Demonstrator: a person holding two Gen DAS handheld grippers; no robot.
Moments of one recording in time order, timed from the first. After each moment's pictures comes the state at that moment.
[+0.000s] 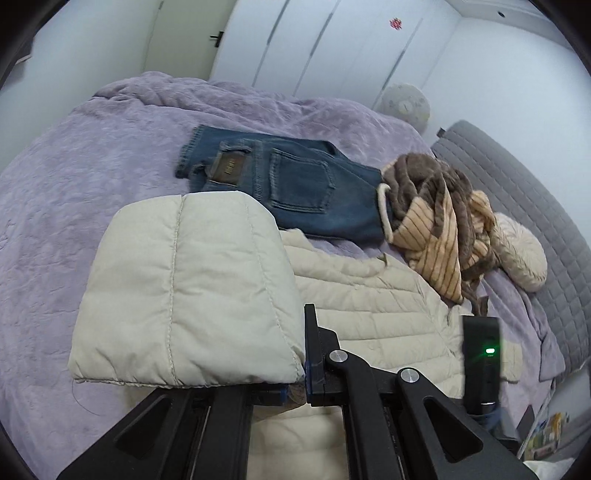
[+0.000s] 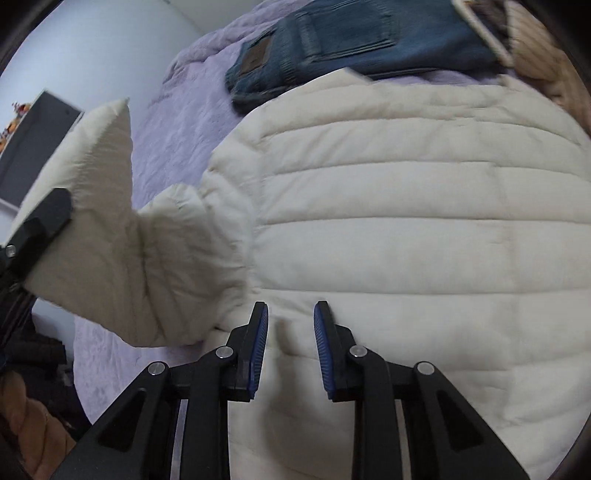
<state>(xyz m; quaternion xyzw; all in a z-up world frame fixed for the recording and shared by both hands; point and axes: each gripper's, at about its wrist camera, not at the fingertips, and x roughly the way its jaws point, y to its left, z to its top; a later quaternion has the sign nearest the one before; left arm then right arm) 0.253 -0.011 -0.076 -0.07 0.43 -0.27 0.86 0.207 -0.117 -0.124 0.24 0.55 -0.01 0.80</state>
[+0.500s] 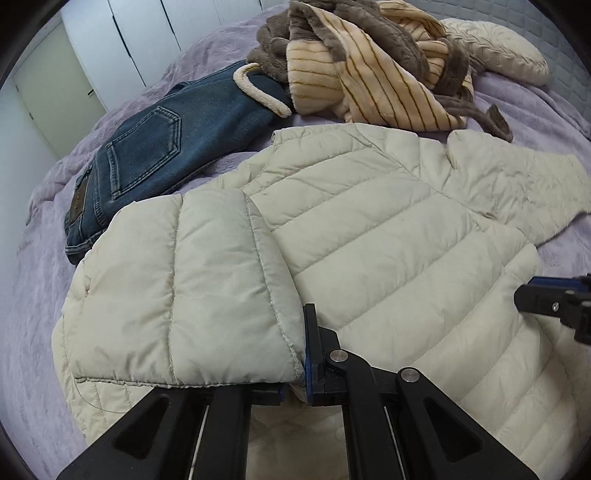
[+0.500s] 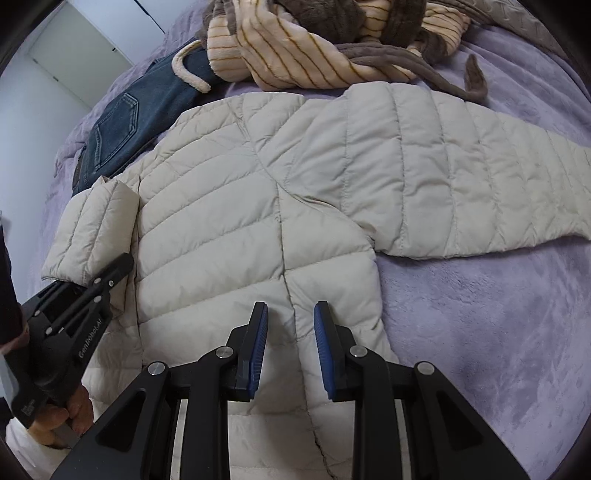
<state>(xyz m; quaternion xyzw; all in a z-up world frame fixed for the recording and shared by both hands) 0.192 -0.201 -0.165 0.26 0.43 -0.30 0.81 0.072 -0.305 -0.122 0.30 0.53 -0.21 0.77</state>
